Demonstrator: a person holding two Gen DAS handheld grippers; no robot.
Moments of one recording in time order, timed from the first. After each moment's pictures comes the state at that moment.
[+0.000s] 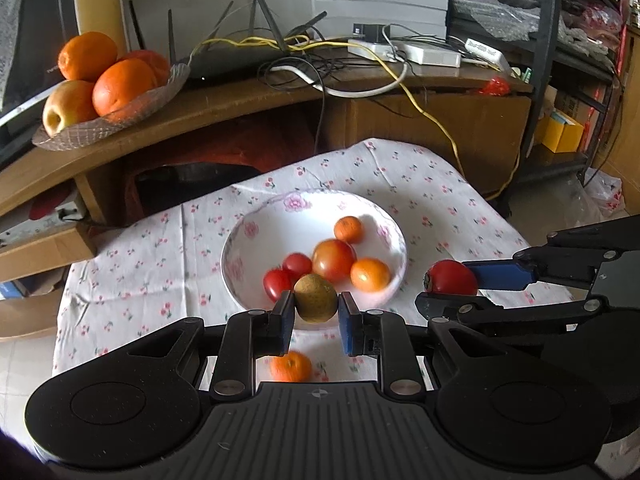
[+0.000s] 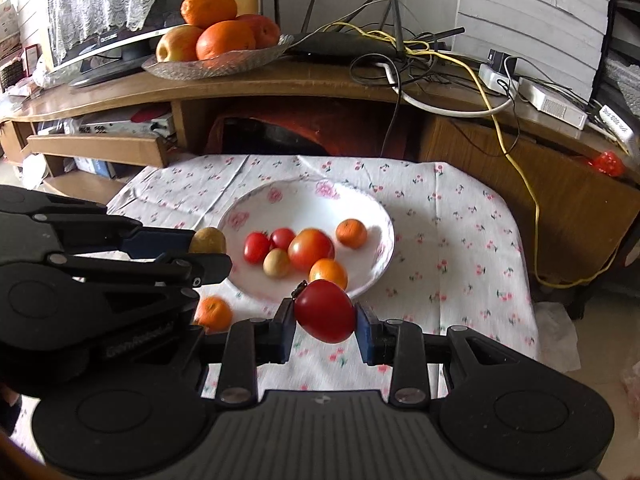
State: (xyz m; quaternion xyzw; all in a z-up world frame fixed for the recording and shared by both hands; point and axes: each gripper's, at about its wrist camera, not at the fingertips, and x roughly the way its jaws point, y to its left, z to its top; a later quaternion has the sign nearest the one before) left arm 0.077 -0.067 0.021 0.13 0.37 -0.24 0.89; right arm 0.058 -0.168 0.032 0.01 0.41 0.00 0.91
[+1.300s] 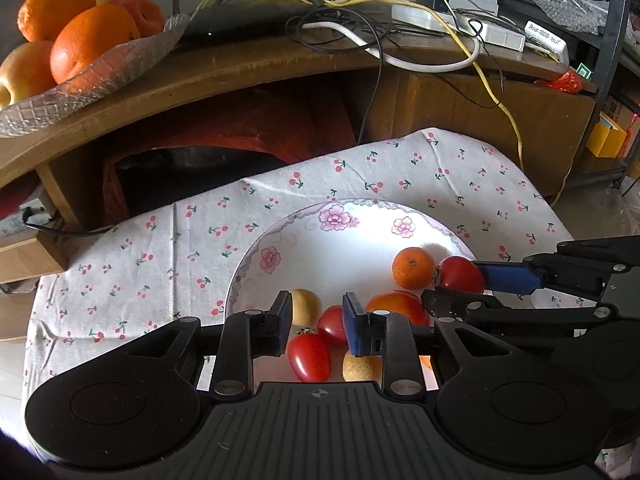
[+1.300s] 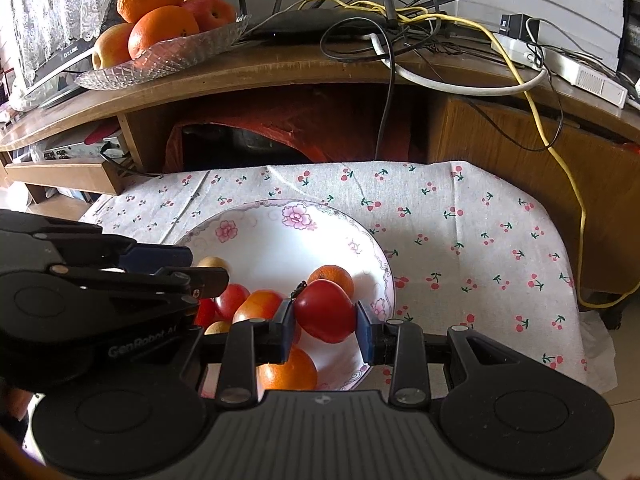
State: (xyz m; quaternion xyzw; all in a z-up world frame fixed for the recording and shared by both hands) left arm 0.178 -0.089 -0.022 0.12 0.41 -0.21 0.88; right arm 0.156 -0.205 -0.017 0.05 0.42 0.01 0.91
